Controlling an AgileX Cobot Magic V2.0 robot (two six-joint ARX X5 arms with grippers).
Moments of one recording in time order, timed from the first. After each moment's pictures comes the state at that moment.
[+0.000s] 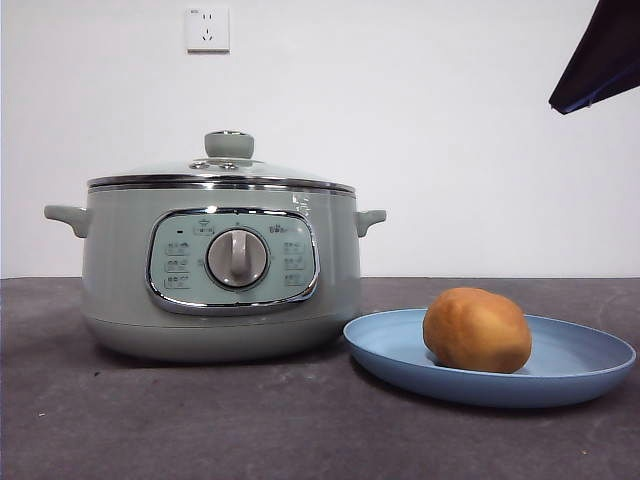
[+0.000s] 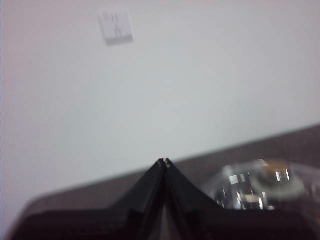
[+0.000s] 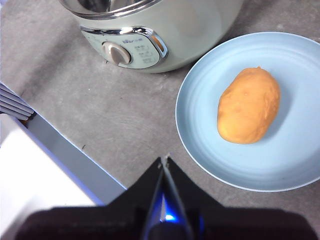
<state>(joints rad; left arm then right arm) 0.00 0.33 0.46 0.01 0.19 0.13 0.48 0.82 0.77 -0.72 -0.36 0.11</state>
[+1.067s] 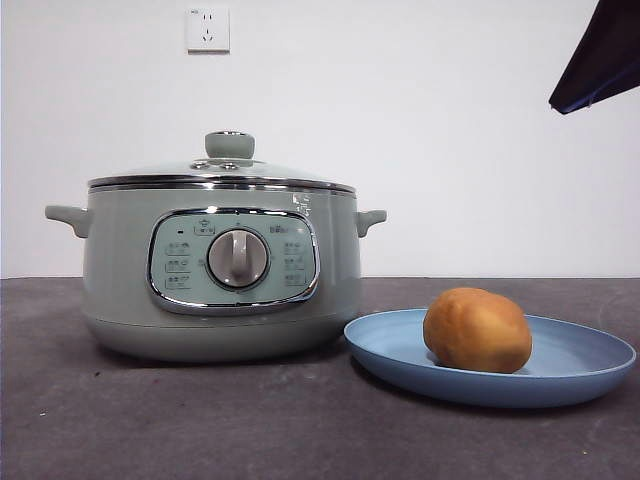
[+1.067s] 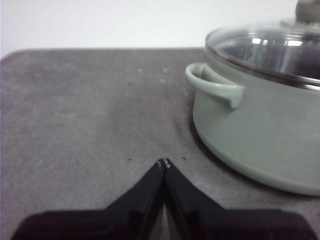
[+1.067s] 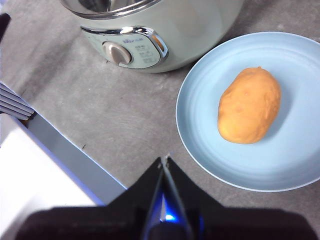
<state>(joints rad) 0.01 0.00 0.03 -0.20 0.10 -0.02 0.48 0.82 0.77 -0.72 -0.36 0.11</state>
